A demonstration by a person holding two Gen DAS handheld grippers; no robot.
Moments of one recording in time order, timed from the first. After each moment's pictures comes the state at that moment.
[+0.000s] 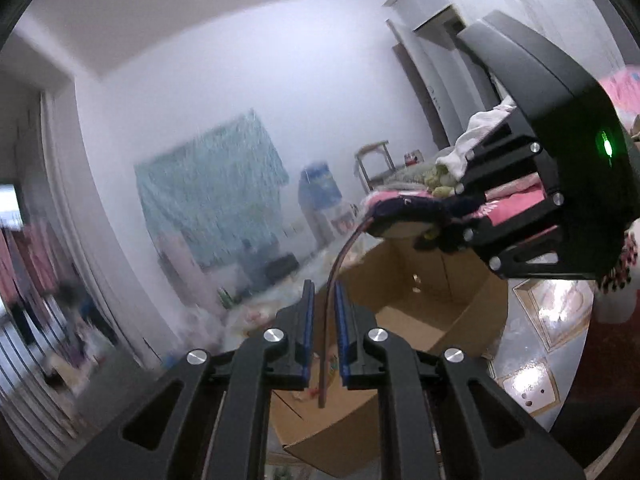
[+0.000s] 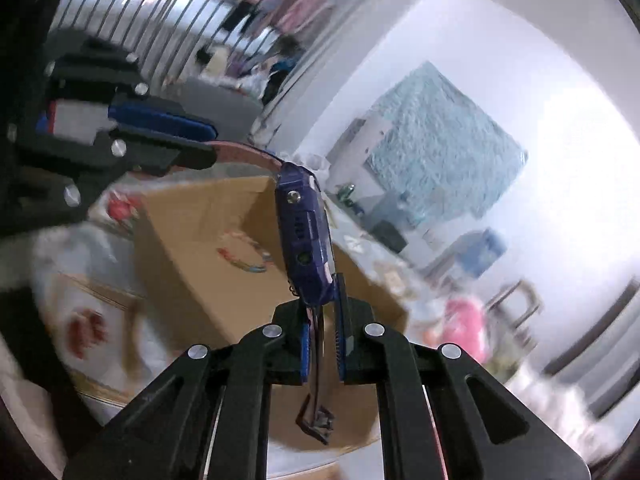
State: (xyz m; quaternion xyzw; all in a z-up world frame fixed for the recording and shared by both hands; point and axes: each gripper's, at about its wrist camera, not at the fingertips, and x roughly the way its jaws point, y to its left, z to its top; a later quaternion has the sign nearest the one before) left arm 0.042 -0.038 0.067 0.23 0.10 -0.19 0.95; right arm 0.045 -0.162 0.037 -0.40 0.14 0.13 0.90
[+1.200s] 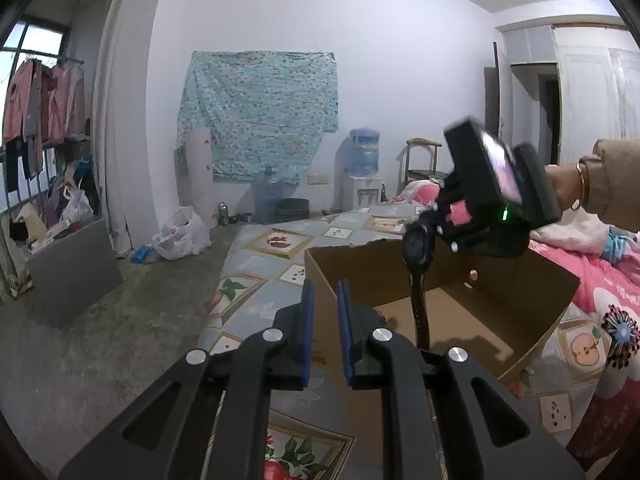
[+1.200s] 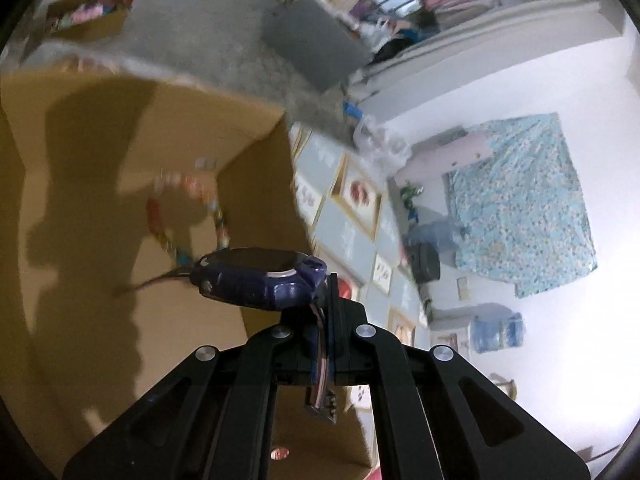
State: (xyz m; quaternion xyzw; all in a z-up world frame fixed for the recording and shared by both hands) left arm 0.118 0.074 0.042 0.03 0.19 -0.15 0.97; right arm 0.231 -0.120 -0.022 -0.60 0.21 0.21 0.74
